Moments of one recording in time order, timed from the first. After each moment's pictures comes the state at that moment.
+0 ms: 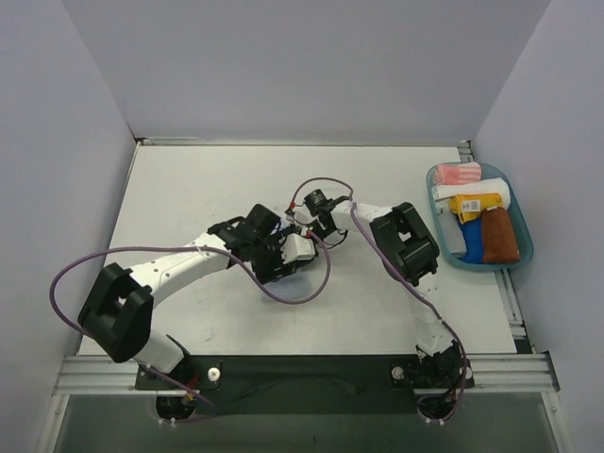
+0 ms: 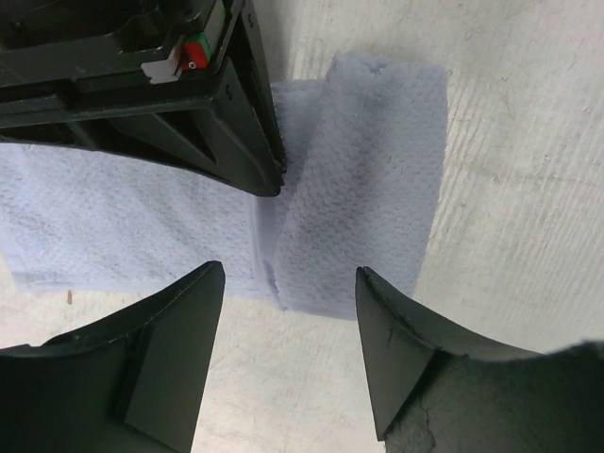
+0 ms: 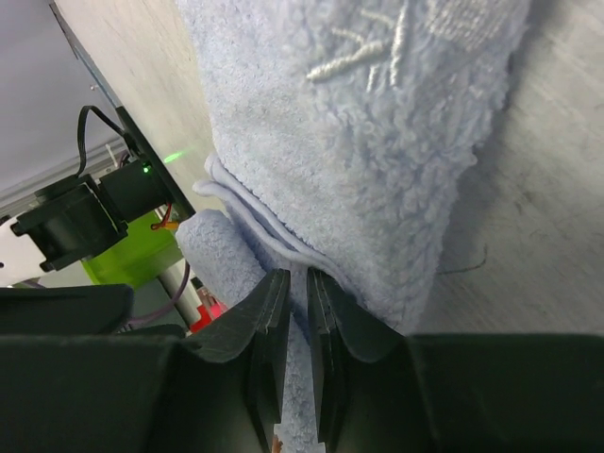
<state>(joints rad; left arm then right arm) -0.71 1.48 1.01 -0.58 0.21 0.62 0.60 2.25 1.49 -0.51 -0.88 0.42</state>
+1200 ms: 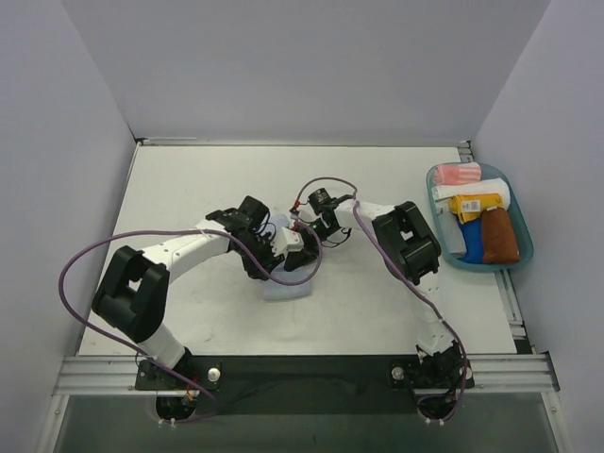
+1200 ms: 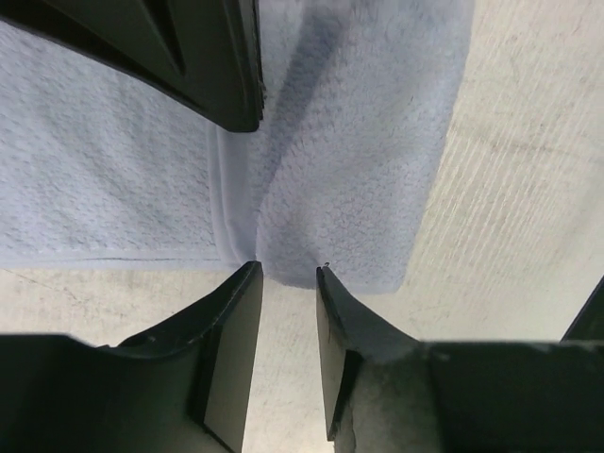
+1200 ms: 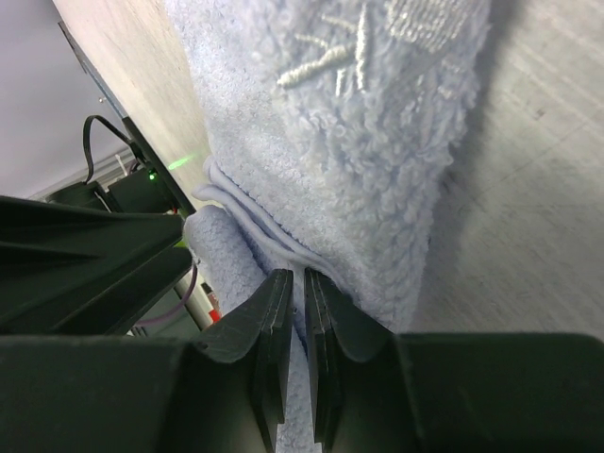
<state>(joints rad) -0.57 1.62 1.06 -0.69 0.38 0.62 0.56 2.26 1.49 -0.52 -0.88 0.43</state>
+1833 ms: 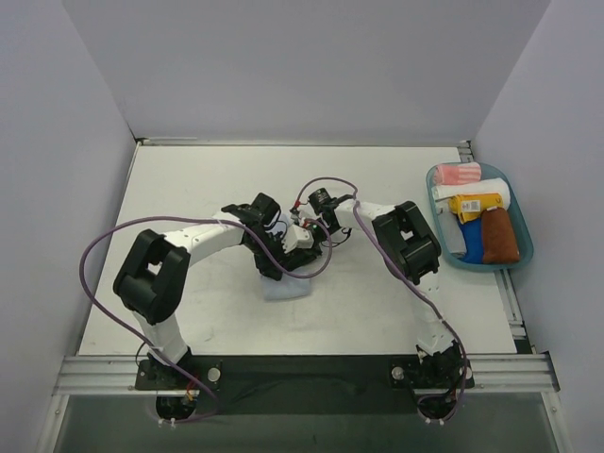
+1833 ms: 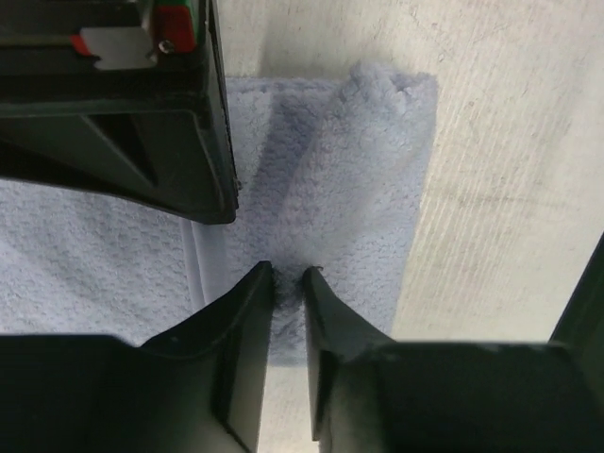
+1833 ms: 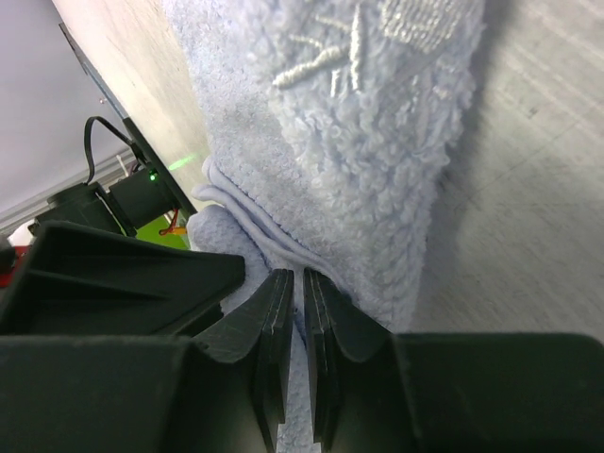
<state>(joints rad) -0.58 1.77 1.17 -0.70 0.50 0.60 0.56 2.26 1.49 -0.52 -0.88 0.44</state>
